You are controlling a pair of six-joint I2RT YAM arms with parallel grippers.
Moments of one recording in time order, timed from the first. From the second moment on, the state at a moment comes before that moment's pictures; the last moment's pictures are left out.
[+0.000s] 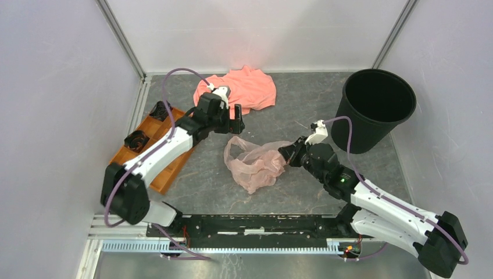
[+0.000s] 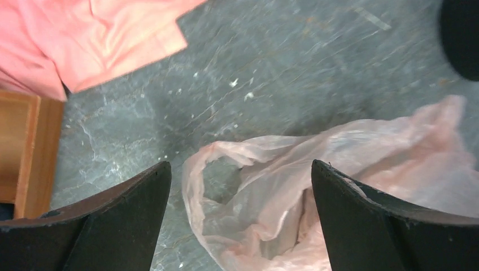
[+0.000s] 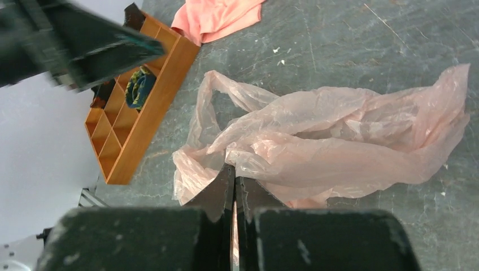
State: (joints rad) left arm -0.53 1.38 1.08 -0.33 0.01 -0.35; right arm 0.80 0.87 0.51 0.02 0.26 0.83
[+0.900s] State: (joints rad) left arm -0.40 1.83 1.21 -0.46 0.37 -0.35; right arm 0.80 0.79 0.48 0.11 0.15 0.61
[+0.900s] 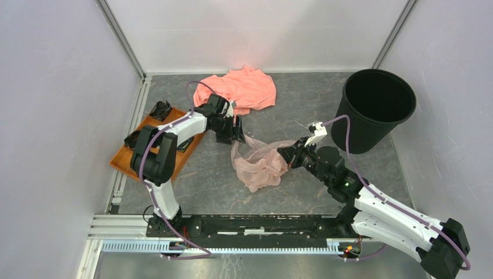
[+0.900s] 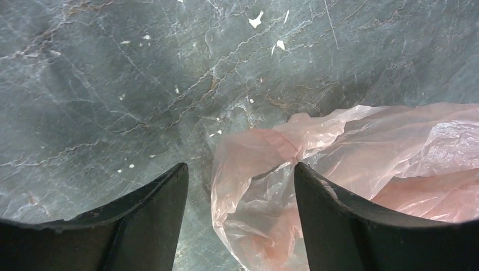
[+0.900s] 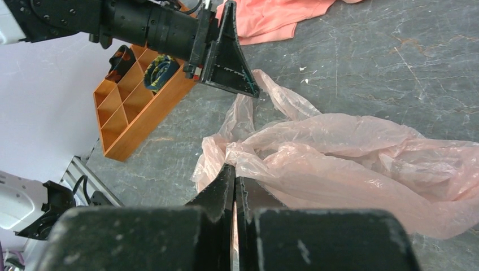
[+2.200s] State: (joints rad) left arm -0.40 1.02 0.82 -0.07 -0.05 -0.35; right arm 0.80 0.76 0.52 -0.15 0.19 0.29
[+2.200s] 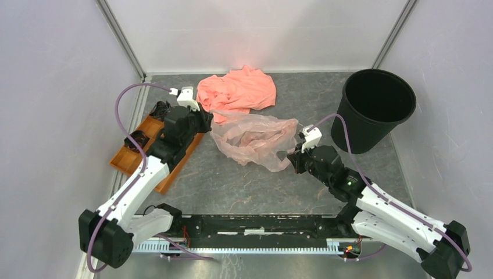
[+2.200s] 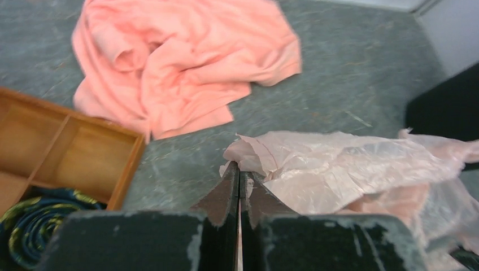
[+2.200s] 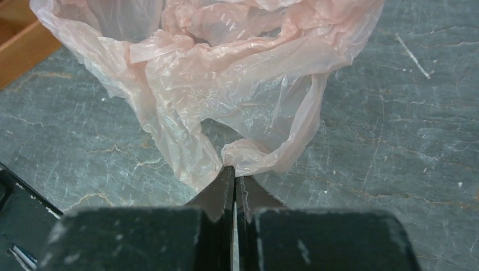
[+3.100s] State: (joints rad) left arm -0.42 1.05 1.52 0.10 0.39 -0.62; right arm 0.78 0.87 1.49 -0.14 0.05 0.07
